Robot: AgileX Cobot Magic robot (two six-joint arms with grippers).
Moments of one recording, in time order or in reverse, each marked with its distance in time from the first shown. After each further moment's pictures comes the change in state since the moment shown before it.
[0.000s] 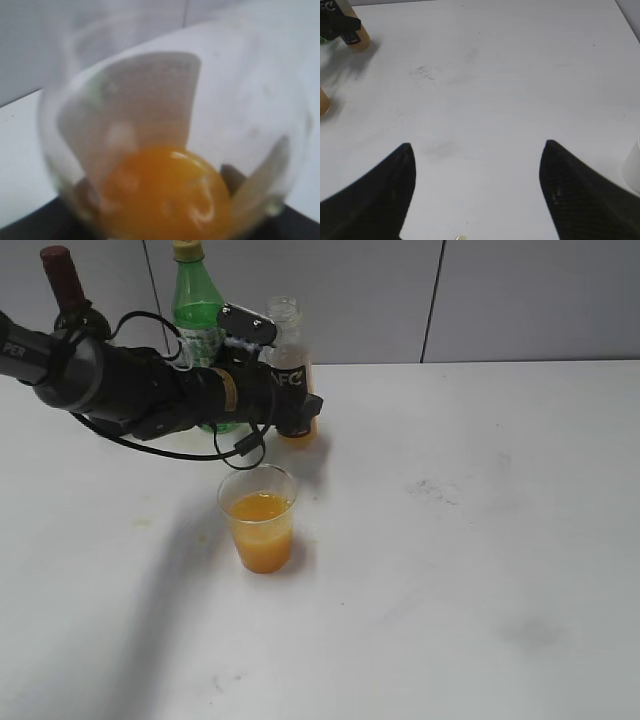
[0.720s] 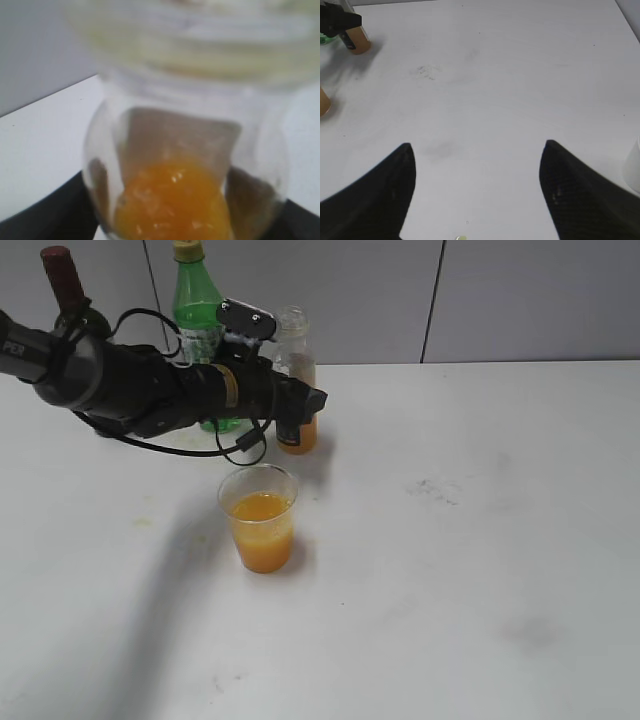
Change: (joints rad) left arm 0.000 0.000 -0.007 -0.016 -0.018 0.000; right arm 0.000 0.000 0.000 0.000 0.000 0.000
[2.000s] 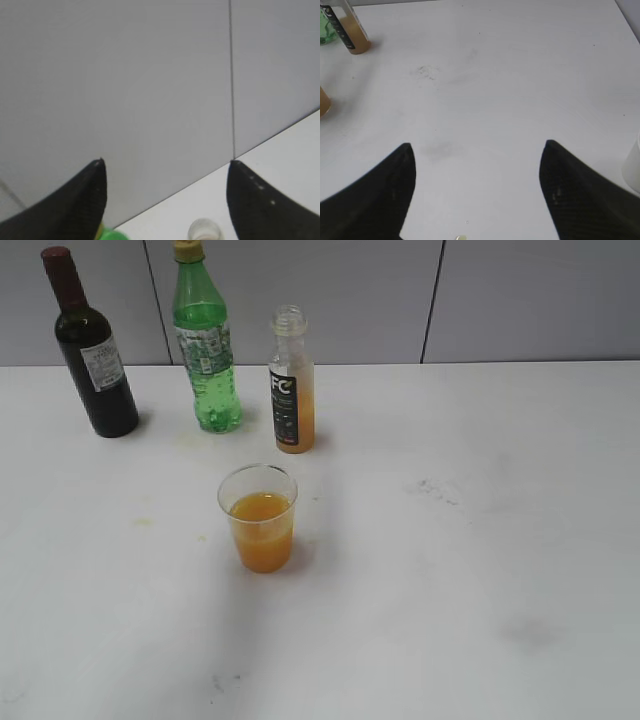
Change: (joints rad) left arm -0.145 -0.670 0.000 0.027 0.619 0.000; right arm 0.000 0.000 0.000 0.000 0.000 0.000
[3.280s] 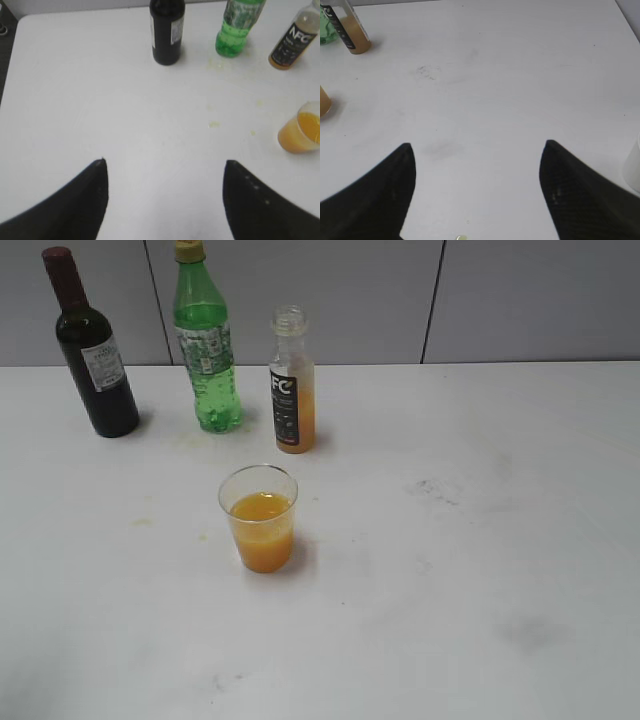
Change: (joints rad) left arm 0.570 -0.698 0.229 -0.838 0.926 0.692; right arm 0.000 0.000 0.000 0.000 0.000 0.001
